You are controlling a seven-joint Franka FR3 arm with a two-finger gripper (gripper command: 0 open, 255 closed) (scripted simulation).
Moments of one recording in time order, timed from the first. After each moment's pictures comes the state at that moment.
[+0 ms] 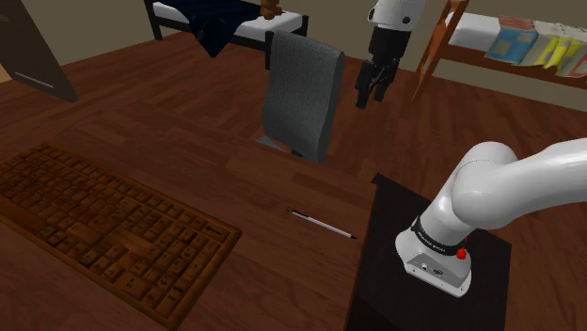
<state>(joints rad) 0.02 -0.75 -0.03 -2.38 0.11 1.56 0.07</state>
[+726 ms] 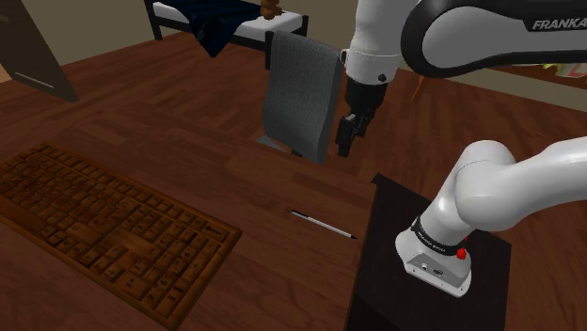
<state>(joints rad) 0.13 -0.78 0.23 -2.53 0.15 1.70 0.21</state>
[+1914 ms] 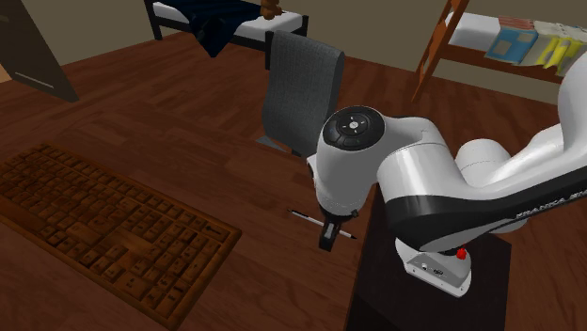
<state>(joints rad) 0.24 -0.54 0.70 -2.67 0.16 2.02 0.48</state>
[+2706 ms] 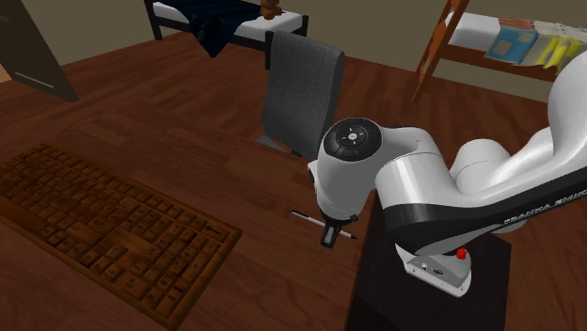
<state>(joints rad) 0.24 -0.53 0.71 -2.71 0.16 2.08 0.48</state>
